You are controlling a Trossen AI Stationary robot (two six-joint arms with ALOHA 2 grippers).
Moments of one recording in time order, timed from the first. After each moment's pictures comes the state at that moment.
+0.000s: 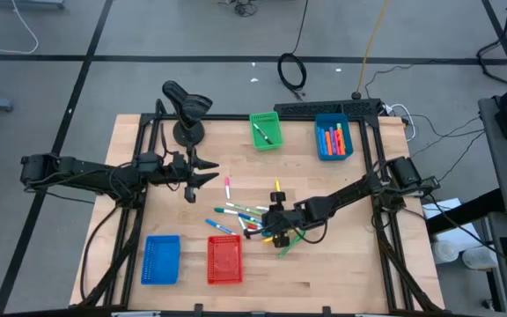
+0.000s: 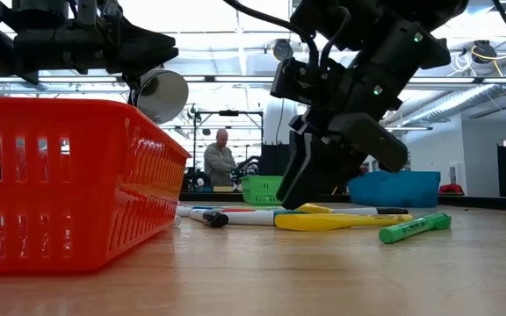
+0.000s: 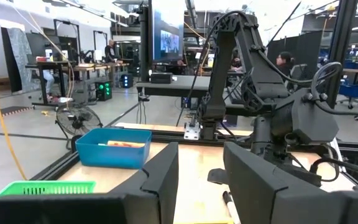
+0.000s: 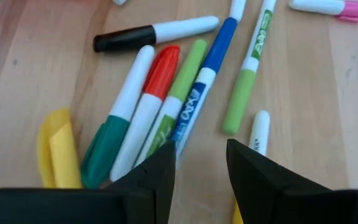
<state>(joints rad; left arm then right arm) 0.14 0.95 0.23 0.84 0.08 -0.04 0.27 1.87 1.01 -0.09 0.28 0.04</state>
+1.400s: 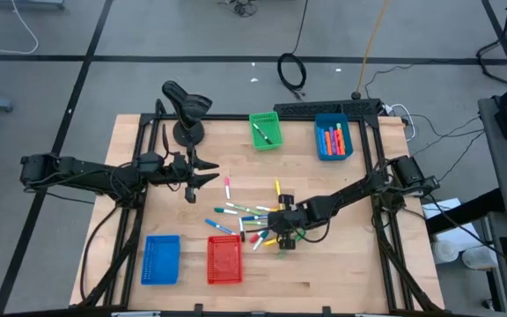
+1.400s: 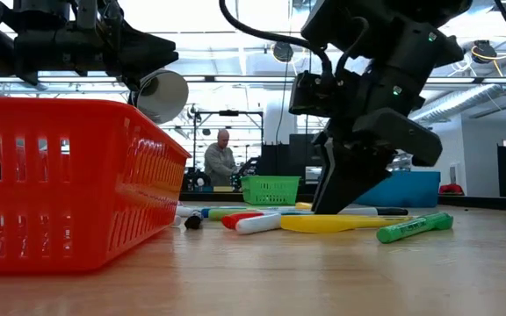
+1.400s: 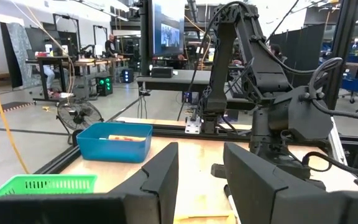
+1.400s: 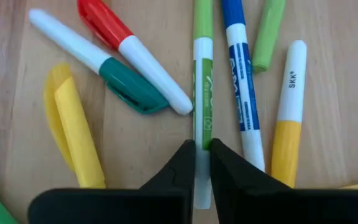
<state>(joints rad) 0.14 0.95 0.23 0.82 0.08 -0.03 0.26 1.85 0.96 -0.26 0.21 0.18</state>
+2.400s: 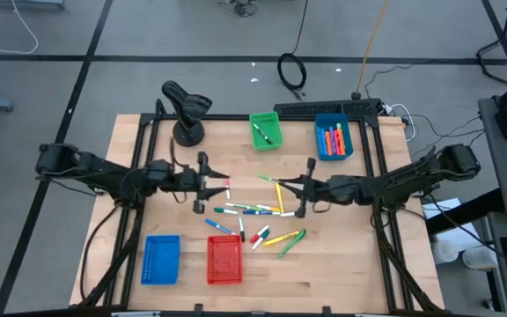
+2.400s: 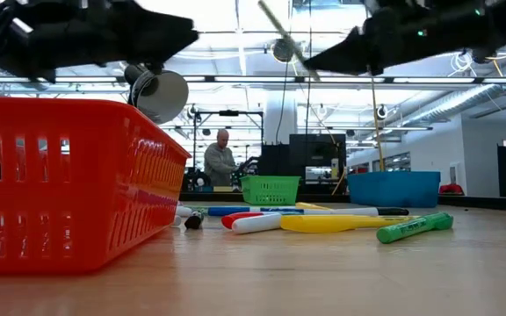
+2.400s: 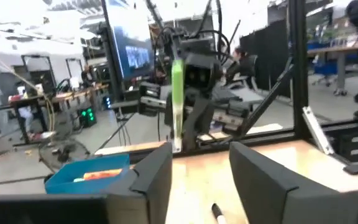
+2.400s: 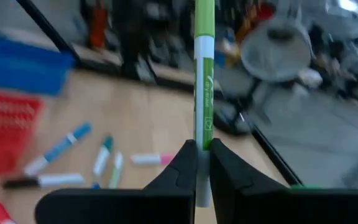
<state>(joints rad) 0.00 1.23 0.31 1.07 0.06 0.15 0.16 1.27 0.48 0.69 0.39 -0.26</state>
